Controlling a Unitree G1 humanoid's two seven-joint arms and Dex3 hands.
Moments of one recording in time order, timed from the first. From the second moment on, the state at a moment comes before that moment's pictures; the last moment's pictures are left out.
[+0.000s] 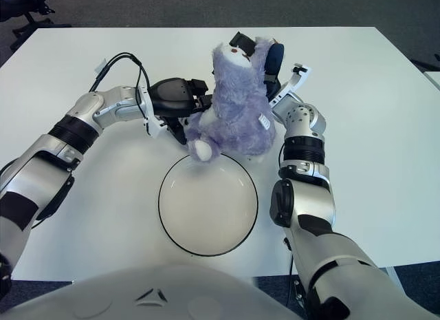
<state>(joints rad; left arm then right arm) -0.95 0.36 -0.59 0.75 0.91 -0.92 0.06 -0.77 -0.18 -0.37 0.53 0.77 0.67 0.94</state>
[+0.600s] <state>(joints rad) -0.93 0.25 -0.60 1.05 0.88 -0.94 0.47 -0.77 -0.18 -0.37 0.50 0.77 0.64 0.94</state>
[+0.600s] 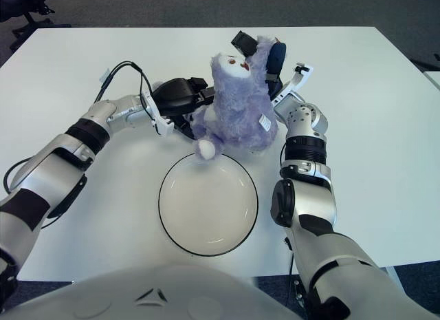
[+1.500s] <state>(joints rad) -0.94 0.24 -0.61 1.11 0.81 -0.97 0.46 -0.77 -0.18 -0.38 0.50 0.77 0.63 0.94</state>
